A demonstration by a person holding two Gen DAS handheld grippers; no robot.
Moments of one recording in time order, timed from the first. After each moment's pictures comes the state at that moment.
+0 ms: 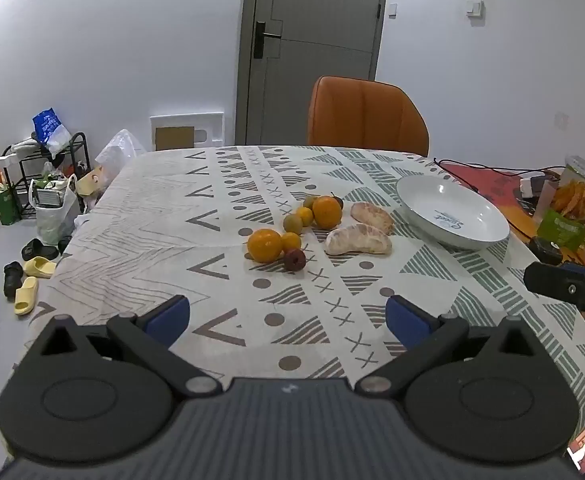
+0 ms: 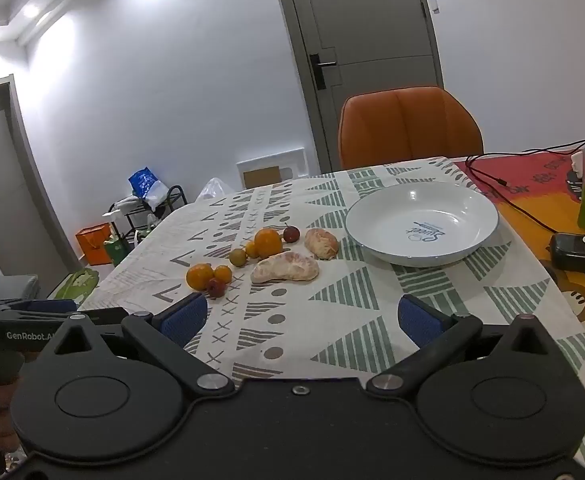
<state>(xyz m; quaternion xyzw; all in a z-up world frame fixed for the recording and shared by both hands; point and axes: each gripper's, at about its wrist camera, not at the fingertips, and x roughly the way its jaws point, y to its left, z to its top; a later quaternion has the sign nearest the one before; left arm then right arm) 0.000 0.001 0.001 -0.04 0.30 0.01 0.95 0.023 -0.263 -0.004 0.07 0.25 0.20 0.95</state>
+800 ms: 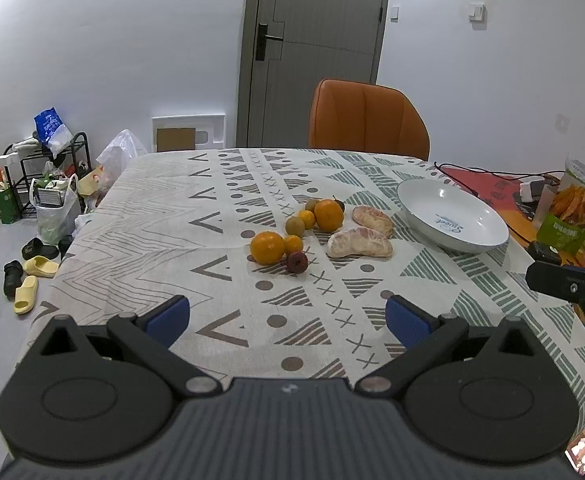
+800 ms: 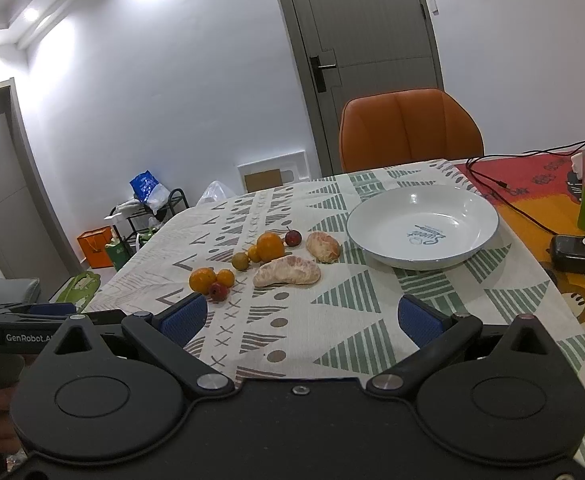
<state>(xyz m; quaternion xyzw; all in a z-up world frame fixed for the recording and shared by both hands) -0.002 0.004 0.004 -0.04 0.29 0.01 0.95 0.022 -0.260 -0.002 0.08 0.24 0.20 0.95</state>
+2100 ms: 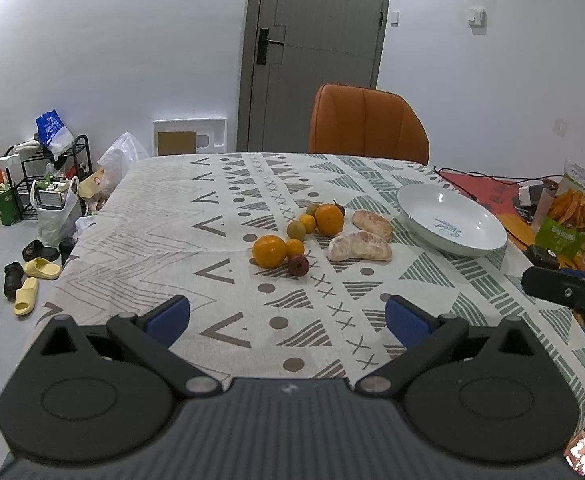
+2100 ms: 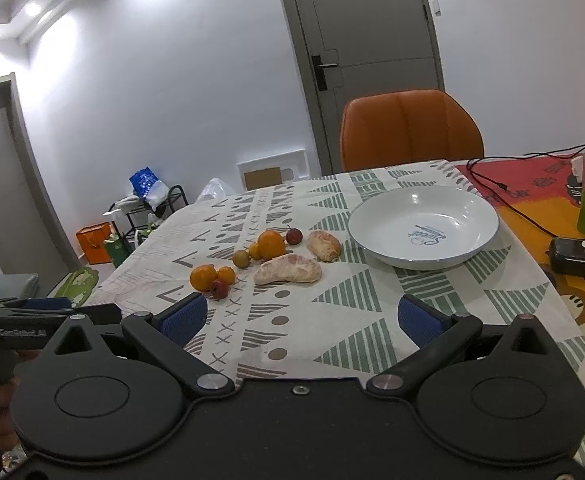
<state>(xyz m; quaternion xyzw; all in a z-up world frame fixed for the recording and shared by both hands) -0.009 0.007 0.009 -0.05 0.29 0.01 0.96 0.022 -0.258 0.000 0.07 0.25 0.19 0.95</state>
